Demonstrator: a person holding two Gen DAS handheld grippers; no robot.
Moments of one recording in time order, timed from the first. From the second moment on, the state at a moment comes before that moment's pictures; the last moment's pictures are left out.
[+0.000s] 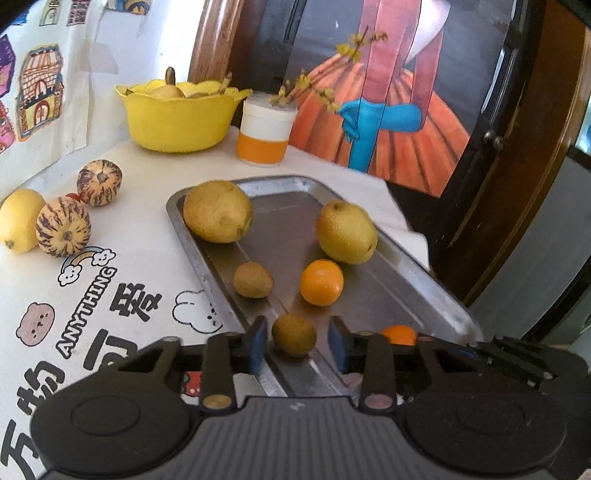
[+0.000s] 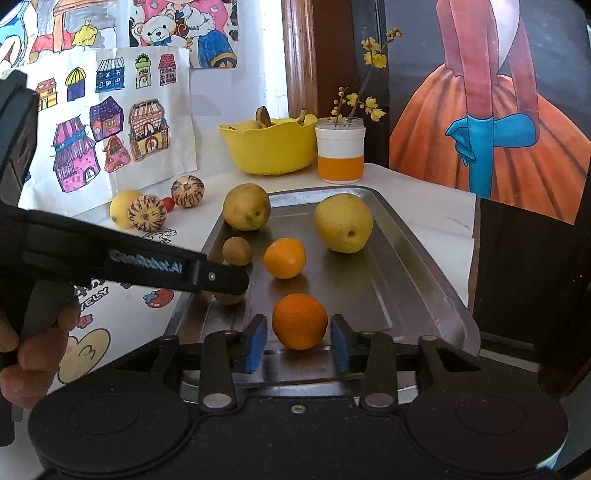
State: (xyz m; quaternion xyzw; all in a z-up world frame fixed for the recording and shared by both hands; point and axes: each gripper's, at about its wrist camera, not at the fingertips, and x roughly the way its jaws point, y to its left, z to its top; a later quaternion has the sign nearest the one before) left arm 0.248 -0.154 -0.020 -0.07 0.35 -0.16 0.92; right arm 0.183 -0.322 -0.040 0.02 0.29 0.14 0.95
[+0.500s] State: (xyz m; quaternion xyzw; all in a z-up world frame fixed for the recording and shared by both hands) left arm 0.202 -0.095 0.022 -0.09 0.27 -0.11 0.95; right arm 0.141 -0.313 0.004 0.02 0.27 0.13 0.95
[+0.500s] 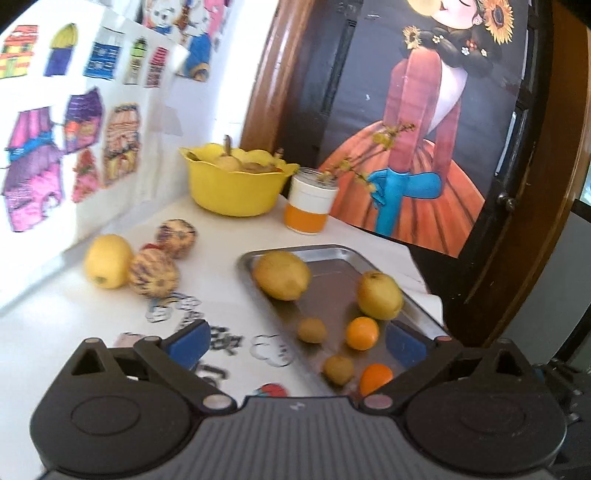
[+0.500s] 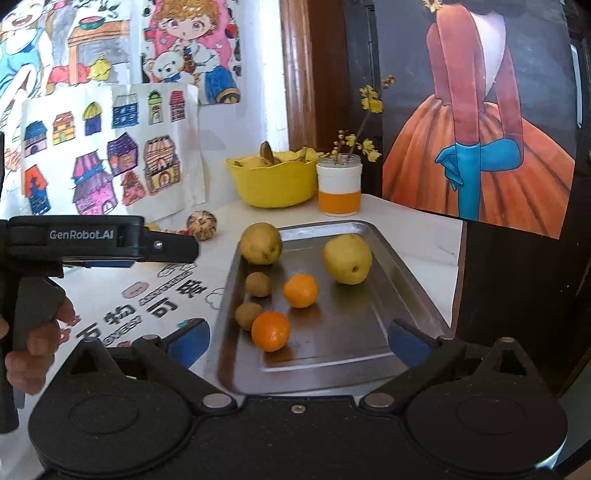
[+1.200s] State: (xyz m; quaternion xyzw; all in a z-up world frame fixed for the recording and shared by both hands) left arm 0.141 0.046 0.015 -0.05 0.30 0.05 0.95; right arm 0.111 -0.186 0.008 -0.03 0.33 0.24 0.91
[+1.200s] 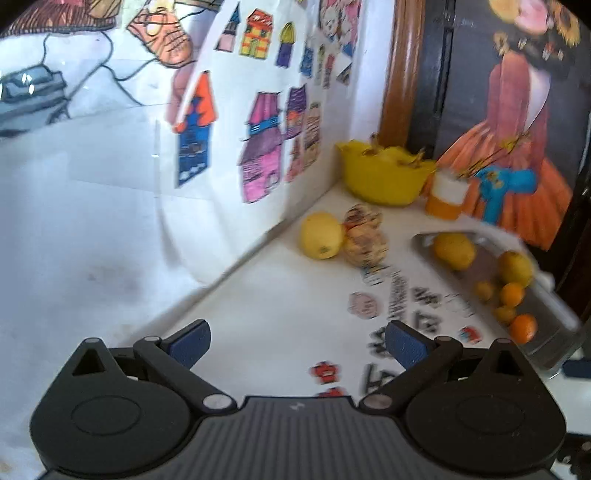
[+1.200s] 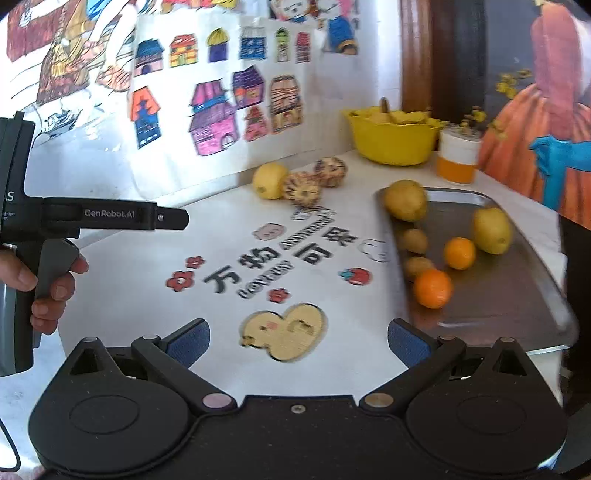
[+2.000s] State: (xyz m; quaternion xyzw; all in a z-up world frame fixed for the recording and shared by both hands) left arm 0.257 0.021 0.017 0.02 0.30 0.07 0.95; right arm 0.268 -0.123 0.008 -0.25 0.19 0.32 0.89
